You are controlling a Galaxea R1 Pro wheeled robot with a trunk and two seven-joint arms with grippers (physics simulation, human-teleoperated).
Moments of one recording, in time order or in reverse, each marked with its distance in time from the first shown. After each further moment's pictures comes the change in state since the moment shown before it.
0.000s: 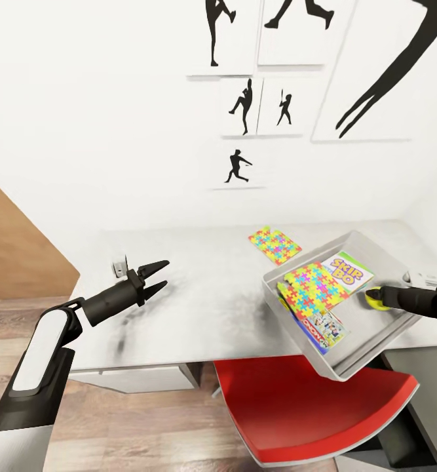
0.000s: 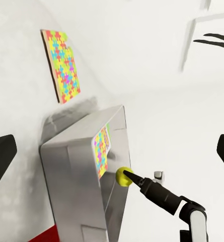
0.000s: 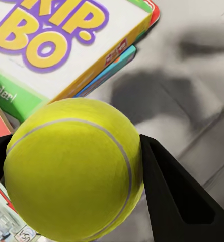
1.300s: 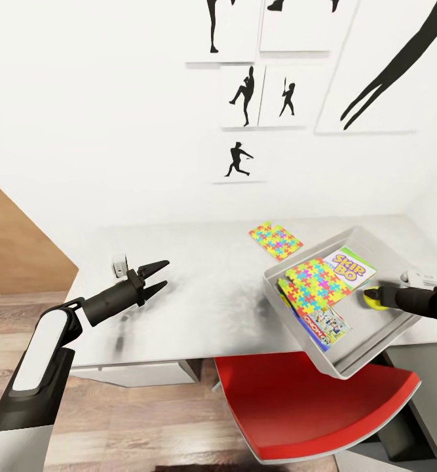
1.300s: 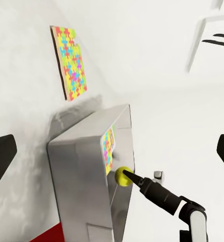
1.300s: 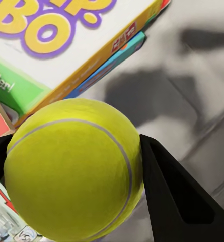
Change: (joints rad) left arm 0.000 0.000 0.000 0.000 0.000 0.000 0.000; right arm 0.000 0.010 0.000 -0.005 0.001 0.000 0.000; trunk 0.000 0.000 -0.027
